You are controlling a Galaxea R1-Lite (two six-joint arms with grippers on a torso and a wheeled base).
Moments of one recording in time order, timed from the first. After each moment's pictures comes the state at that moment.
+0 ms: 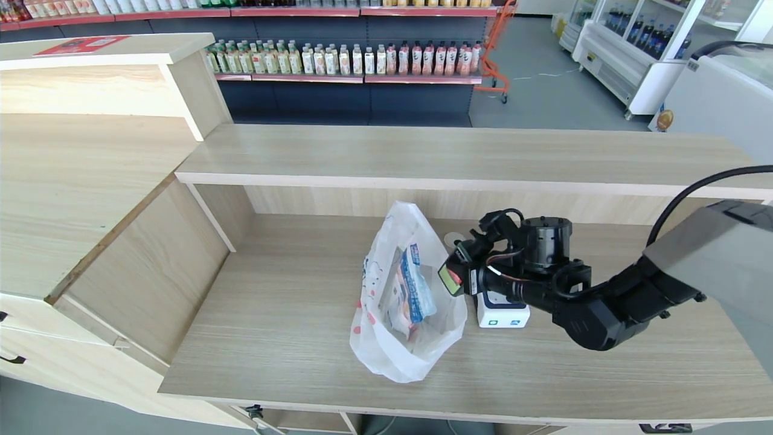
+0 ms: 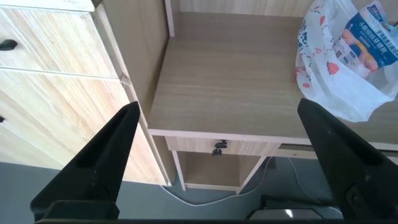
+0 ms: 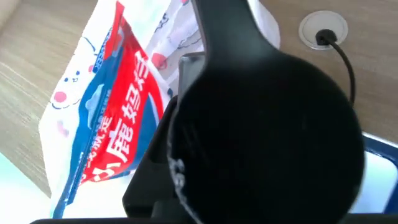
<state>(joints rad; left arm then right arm) 0.00 0.00 0.00 0.00 0.00 0.00 0.42 2.15 -0.96 -0.91 0.15 -0.01</state>
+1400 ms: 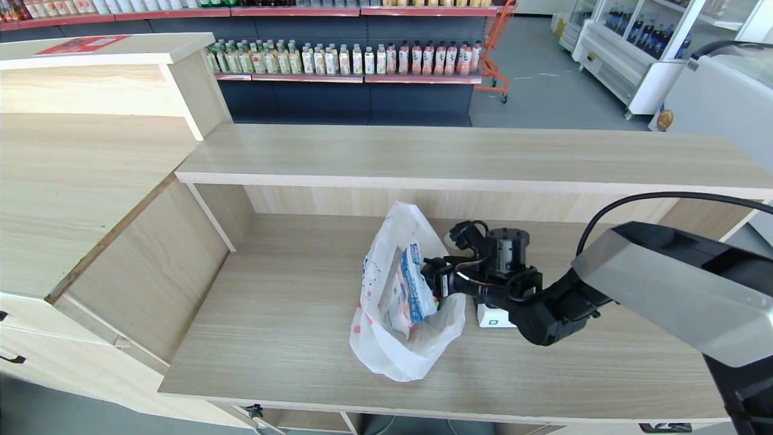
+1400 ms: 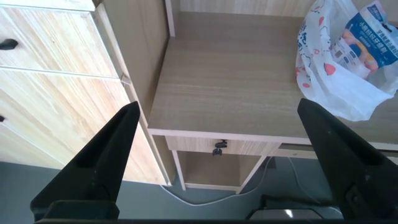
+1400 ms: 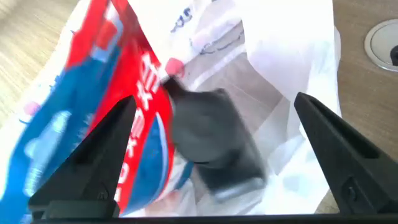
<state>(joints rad) 0.00 0.00 0.00 0.00 0.00 0.00 0.44 2.36 -1.17 -0.95 0.23 0.02</state>
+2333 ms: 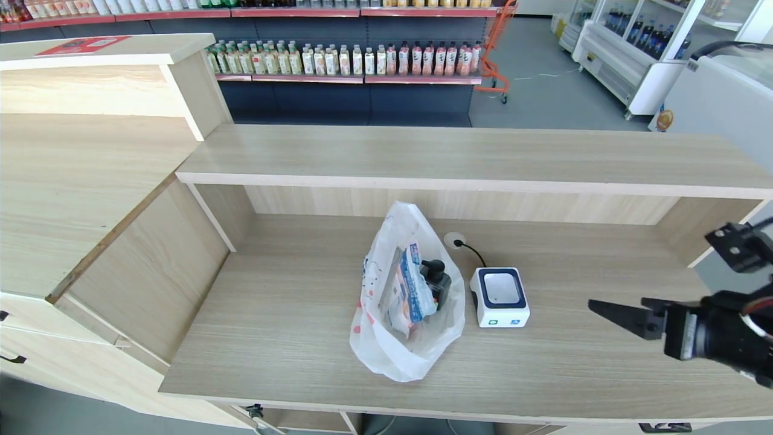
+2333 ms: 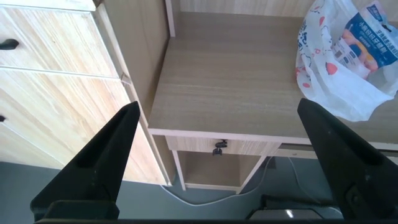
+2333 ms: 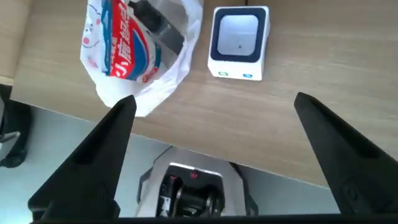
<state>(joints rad) 0.00 0.00 0.00 0.00 0.00 0.00 0.16 1.20 -0.43 -0.39 0.18 0.12</state>
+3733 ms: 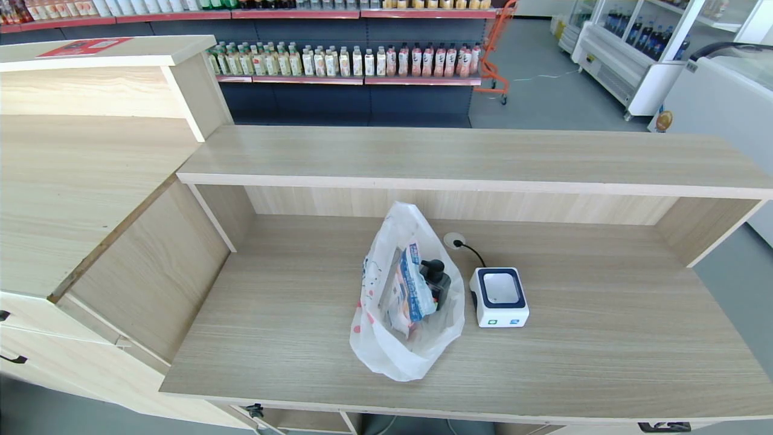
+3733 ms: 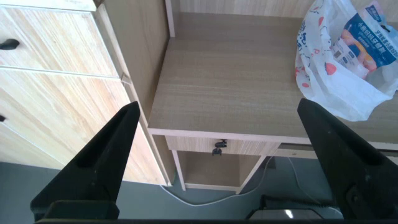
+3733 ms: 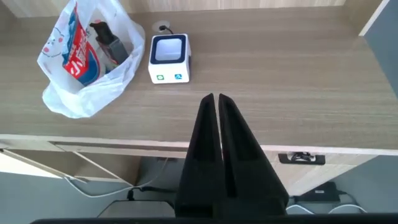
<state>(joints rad) 0.00 0.00 0.00 0.00 0.00 0.00 0.00 -0.01 -0.01 -0.01 0.05 0.02</state>
